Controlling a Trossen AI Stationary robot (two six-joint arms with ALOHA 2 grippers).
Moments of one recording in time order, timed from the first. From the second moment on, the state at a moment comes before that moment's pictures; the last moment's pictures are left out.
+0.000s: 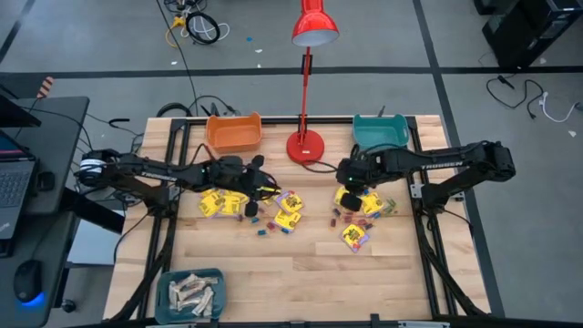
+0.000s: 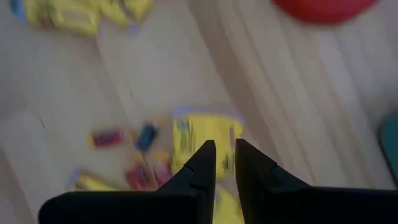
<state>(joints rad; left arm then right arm) 0.12 1.31 0.58 0.37 0.16 0.14 -0.05 1.36 1.02 -0.92 0.15 0.35</state>
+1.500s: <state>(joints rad) 0.08 1.01 0.47 0.10 0.05 0.05 0.09 1.36 0.96 -0.37 0.36 0.06</state>
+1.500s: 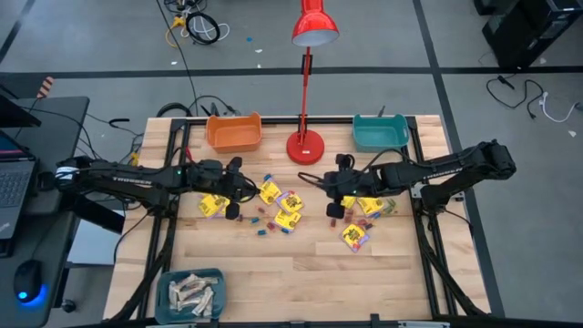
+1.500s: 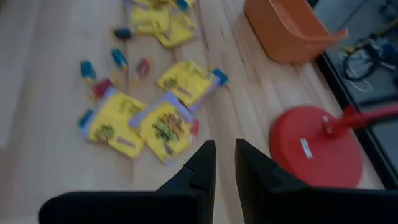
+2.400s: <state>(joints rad) 0.08 1.01 0.47 0.12 0.01 0.07 0.20 1.36 0.80 -0.63 0.34 0.29</state>
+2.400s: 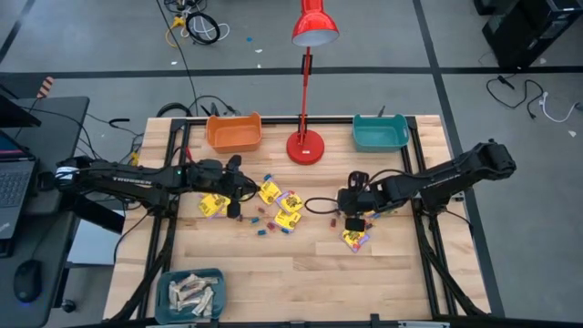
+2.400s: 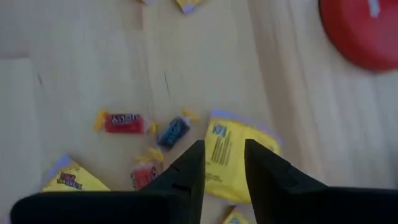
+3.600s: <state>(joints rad) 0.08 1.01 0.47 0.16 0.01 0.08 0.25 1.56 0.58 -0.11 0.35 0.50</state>
